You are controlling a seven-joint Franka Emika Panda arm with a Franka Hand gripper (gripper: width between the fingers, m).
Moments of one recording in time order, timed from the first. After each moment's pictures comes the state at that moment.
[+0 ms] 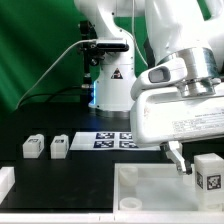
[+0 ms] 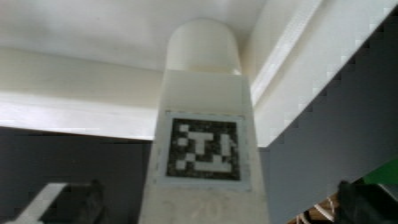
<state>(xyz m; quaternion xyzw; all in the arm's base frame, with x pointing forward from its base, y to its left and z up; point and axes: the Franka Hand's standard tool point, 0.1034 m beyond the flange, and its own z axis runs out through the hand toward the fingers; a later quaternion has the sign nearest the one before) 0.617 0.114 0.077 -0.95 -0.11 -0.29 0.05</state>
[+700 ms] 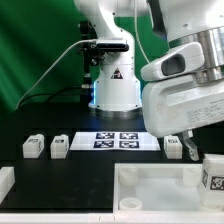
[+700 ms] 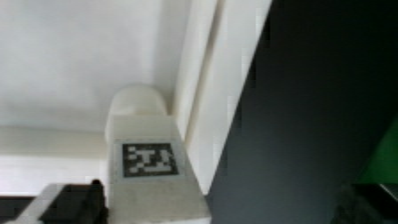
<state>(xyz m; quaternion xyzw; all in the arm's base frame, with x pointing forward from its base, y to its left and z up) 0.602 0.136 0.098 -0.99 -0.10 -0.07 0.10</state>
